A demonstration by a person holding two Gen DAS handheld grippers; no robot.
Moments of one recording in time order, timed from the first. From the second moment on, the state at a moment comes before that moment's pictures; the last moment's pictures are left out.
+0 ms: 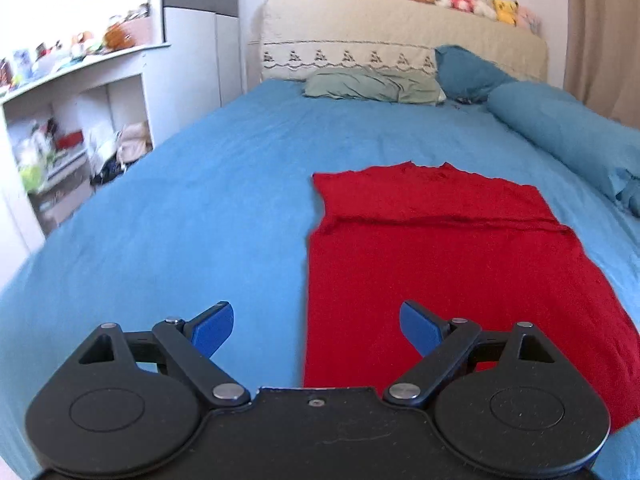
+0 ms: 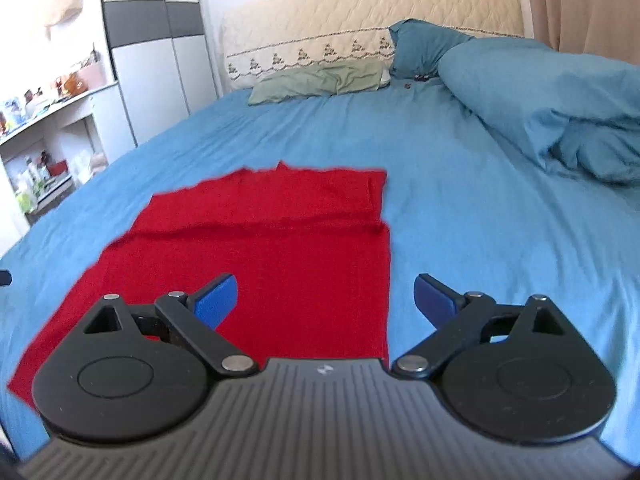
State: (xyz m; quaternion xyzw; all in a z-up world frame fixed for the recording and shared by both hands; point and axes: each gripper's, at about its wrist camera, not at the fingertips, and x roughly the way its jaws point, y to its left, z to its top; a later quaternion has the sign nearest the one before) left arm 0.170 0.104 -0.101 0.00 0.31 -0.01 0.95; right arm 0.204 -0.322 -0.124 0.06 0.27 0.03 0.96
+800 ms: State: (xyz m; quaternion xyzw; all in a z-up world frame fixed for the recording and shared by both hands) left arm 0.103 0.108 -0.166 -0.08 0.37 0.02 0.92; right arm 0.102 -0.305 -0.195 0.11 0.38 -0.03 0.92
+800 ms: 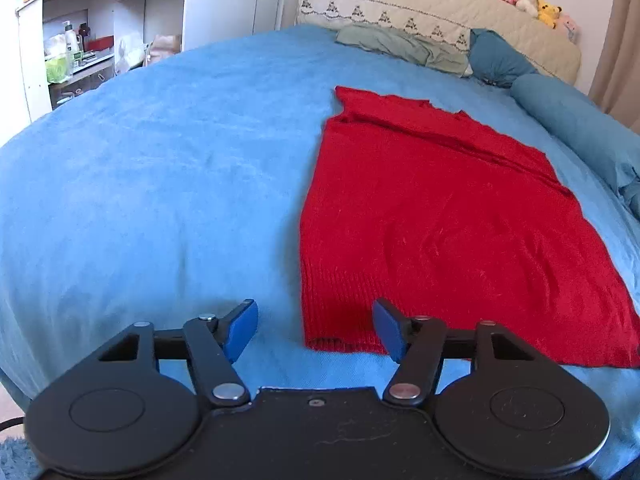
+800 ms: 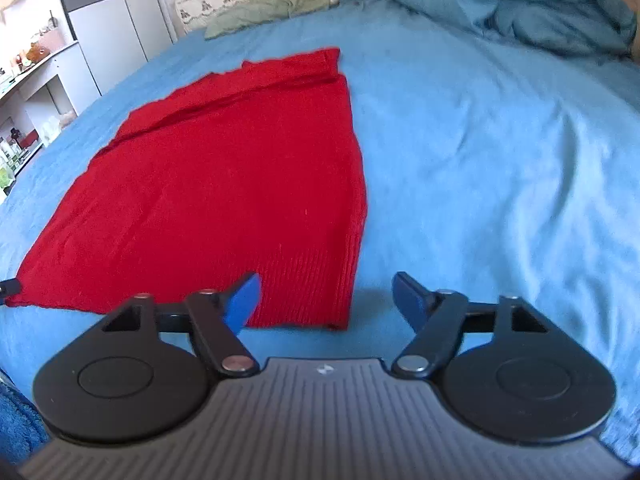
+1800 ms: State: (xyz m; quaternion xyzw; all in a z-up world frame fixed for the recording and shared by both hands) left arm 0.105 0.092 -0.146 -0.04 0.36 0.01 0.93; right arm 0.111 -0.293 -0.194 0.10 0.37 -0.03 0.93
